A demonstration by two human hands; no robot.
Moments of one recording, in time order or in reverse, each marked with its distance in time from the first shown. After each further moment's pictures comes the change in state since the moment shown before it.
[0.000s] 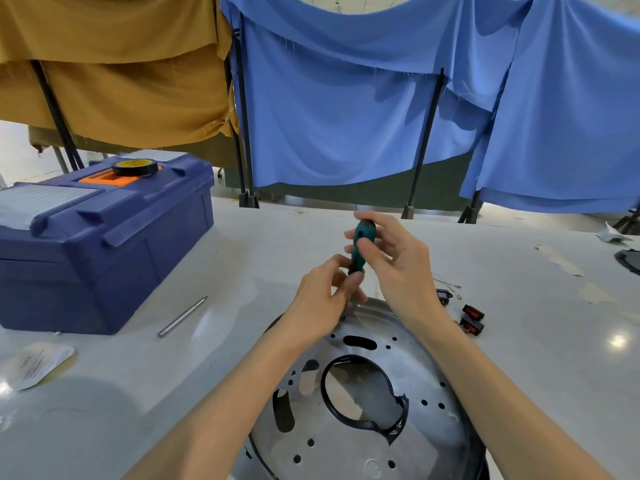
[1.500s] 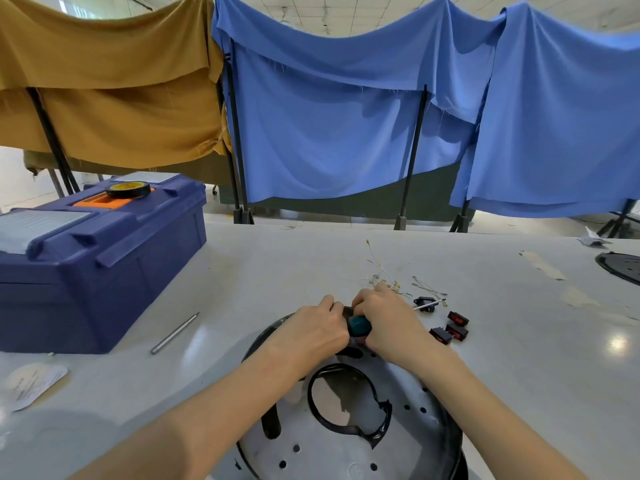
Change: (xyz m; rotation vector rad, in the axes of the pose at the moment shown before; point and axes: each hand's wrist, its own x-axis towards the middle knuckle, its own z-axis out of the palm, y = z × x) left_hand -0.005 -0.007 0.011 1.496 -0.413 0.447; right_hand -0.020 0.034 -0.016 -1.077 -0.508 0.016
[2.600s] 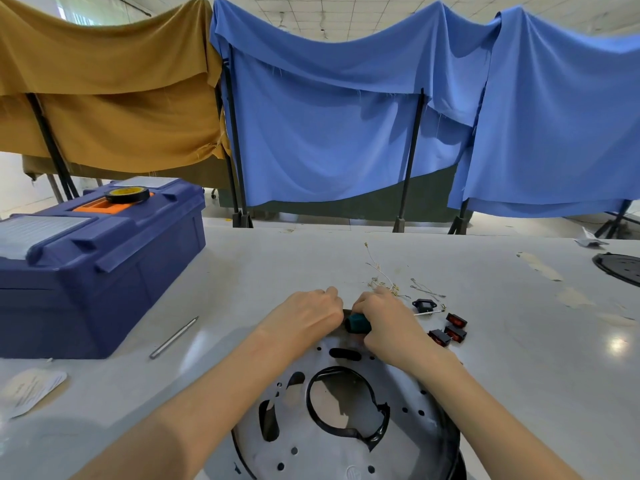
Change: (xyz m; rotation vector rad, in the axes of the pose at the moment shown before) left_hand -0.002 -0.019 -0.028 -0.057 -0.001 -0.065; right_hand 0.000 0.004 0.005 0.104 0.039 0.041
